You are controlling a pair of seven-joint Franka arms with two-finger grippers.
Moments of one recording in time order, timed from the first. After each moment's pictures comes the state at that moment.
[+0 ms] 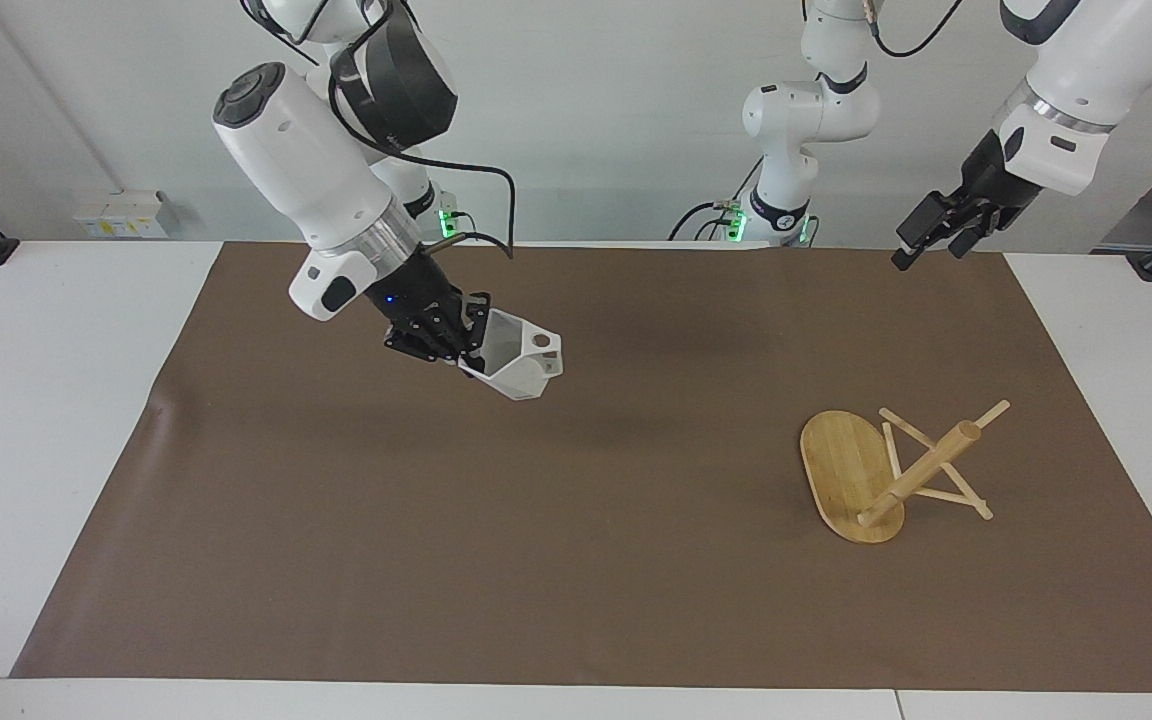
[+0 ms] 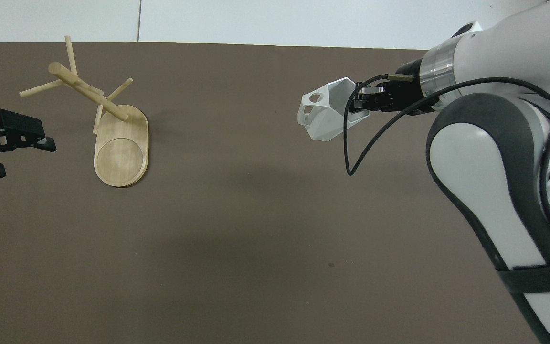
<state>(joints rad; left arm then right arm) -0.03 -0.04 -0.03 -1.56 -0.22 1.54 -0.49 0.01 0.25 0.28 -1.45 0.33 1.94 0.20</state>
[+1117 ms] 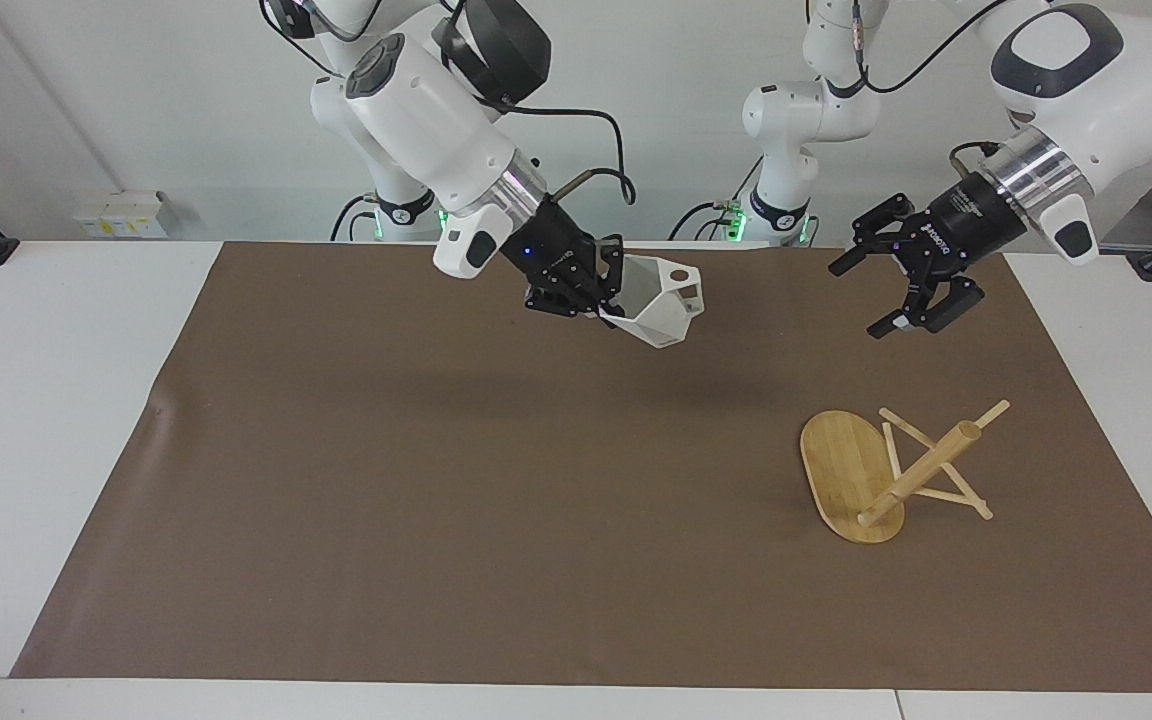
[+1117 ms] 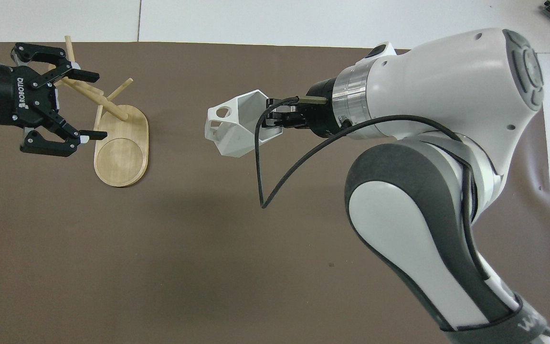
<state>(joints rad) -0.03 0.07 -0.02 -1.59 -0.76 1.82 -1.80 0.01 0.26 0.51 -1.48 0.45 2.13 0.31</state>
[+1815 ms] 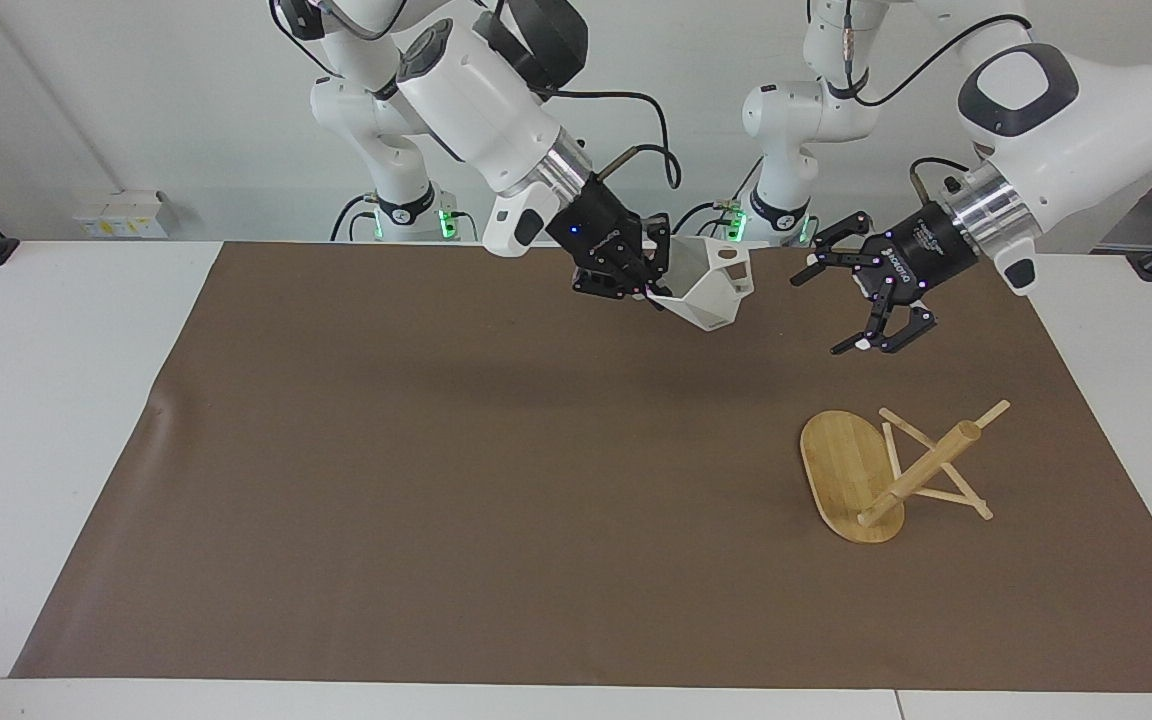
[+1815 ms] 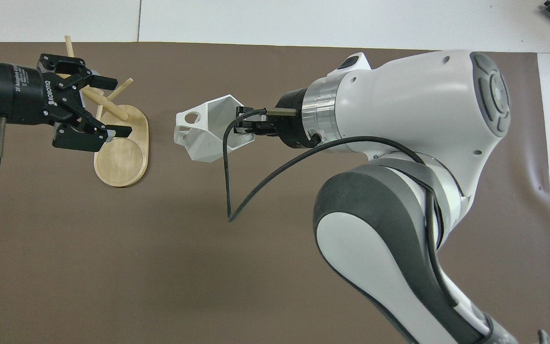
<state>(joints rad) -0.08 0.04 -0.04 -1.67 -0.72 1.79 -1.91 0.01 0.26 0.64 -1.55 0.45 2.37 0.41</state>
